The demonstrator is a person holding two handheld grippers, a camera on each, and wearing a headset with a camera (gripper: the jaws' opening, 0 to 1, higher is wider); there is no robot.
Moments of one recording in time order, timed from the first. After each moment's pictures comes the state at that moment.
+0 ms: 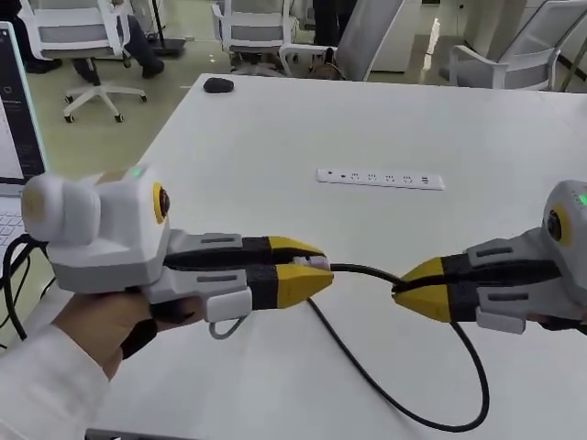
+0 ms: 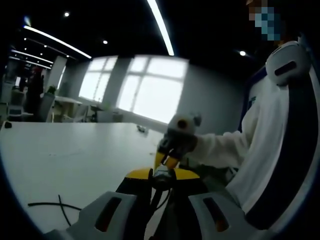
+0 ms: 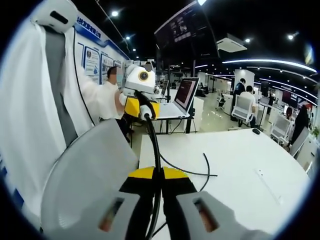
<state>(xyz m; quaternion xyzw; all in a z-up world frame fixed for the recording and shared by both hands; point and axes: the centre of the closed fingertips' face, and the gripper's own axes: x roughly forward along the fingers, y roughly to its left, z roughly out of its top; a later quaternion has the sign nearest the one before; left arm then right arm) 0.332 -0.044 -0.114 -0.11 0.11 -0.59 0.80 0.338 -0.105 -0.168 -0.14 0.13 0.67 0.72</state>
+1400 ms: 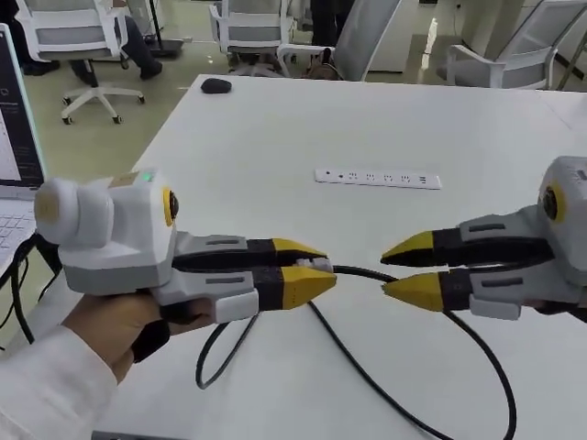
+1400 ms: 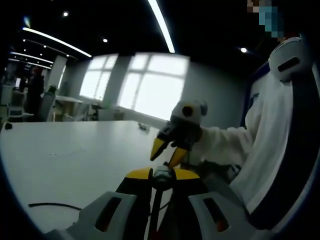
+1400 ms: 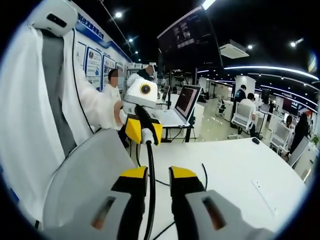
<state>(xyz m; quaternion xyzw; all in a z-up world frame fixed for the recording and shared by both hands) 0.337 -0.055 -0.121 -0.10 0.11 -0.58 0.80 0.336 -0.078 -0.132 -0.14 0.09 0.68 0.71</state>
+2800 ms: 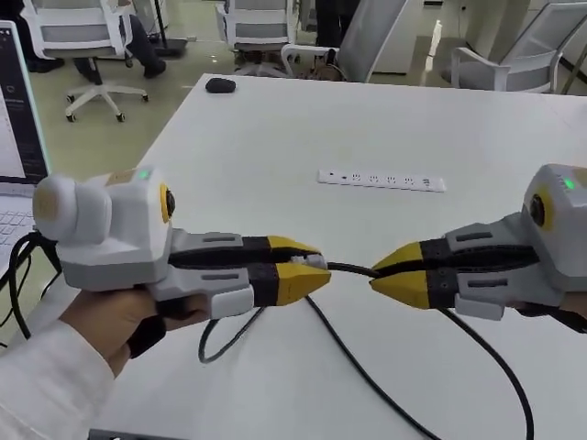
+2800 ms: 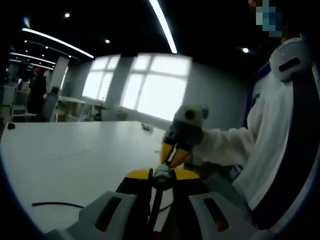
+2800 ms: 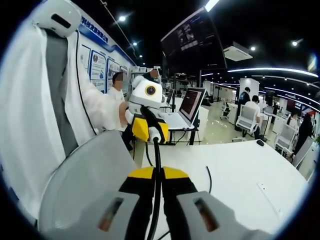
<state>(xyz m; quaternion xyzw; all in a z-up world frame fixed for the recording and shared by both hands) 0.344 -0.040 -0.123 -0.10 0.11 -0.57 0.81 0.337 -0.080 -0.145 -0.12 0.09 0.69 0.70</state>
